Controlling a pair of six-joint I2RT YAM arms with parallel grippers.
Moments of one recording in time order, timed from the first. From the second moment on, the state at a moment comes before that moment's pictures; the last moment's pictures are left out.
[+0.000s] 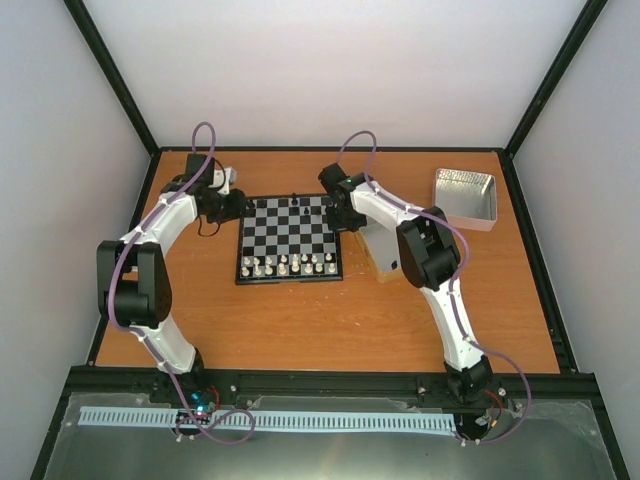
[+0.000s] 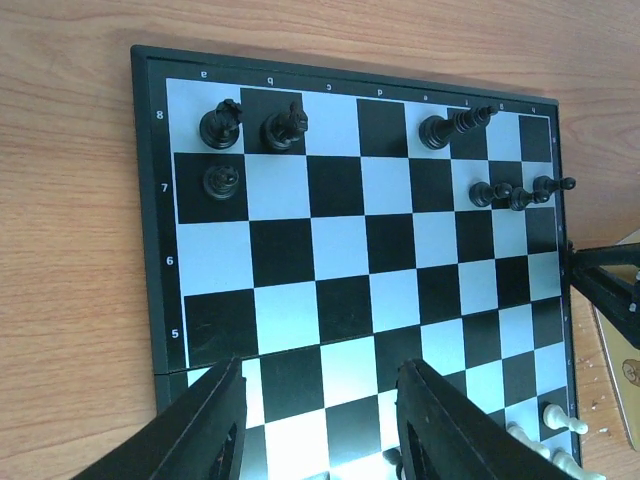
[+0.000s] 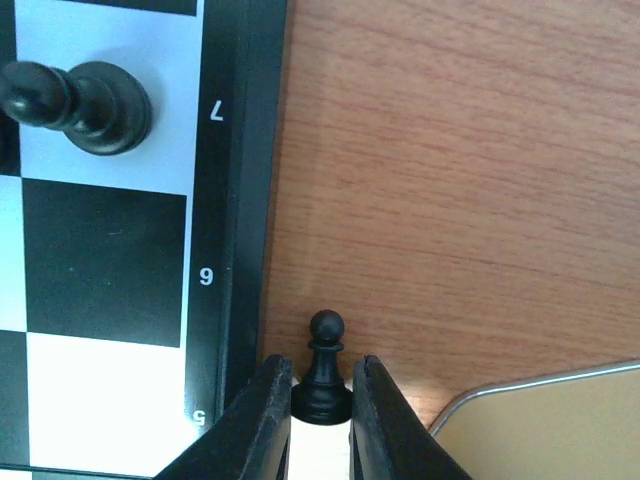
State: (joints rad) left arm -0.06 1.71 1.29 -0.60 0.36 -0.25; right arm 0.57 2.36 1.95 -0.92 0.10 0.40
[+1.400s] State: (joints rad) left arm -0.15 1.64 1.19 -0.03 1.24 -0.78; right arm 0.57 1.83 1.61 -0.33 -0.84 0.07
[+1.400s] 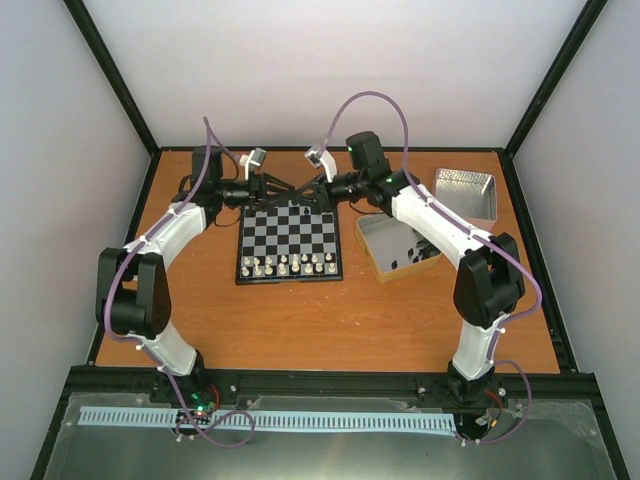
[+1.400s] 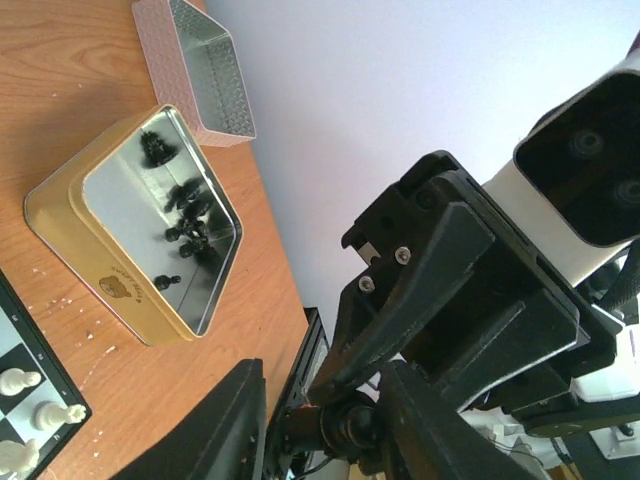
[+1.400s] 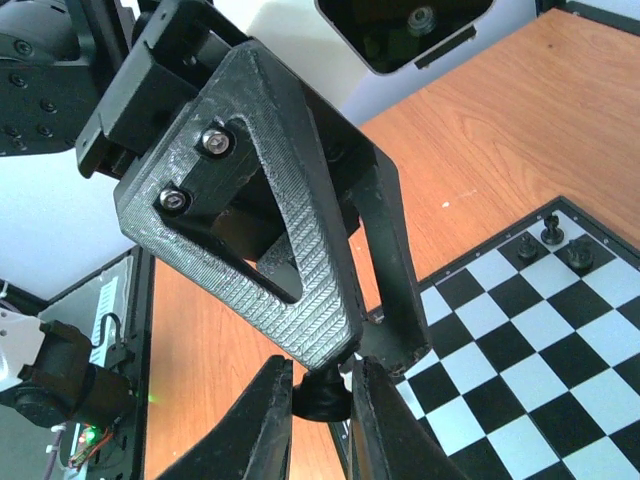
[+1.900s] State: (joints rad) left arm -0.15 1.65 1.19 -0.02 1.24 -0.81; right arm 0.57 1.85 1.61 -0.35 -0.82 0.05
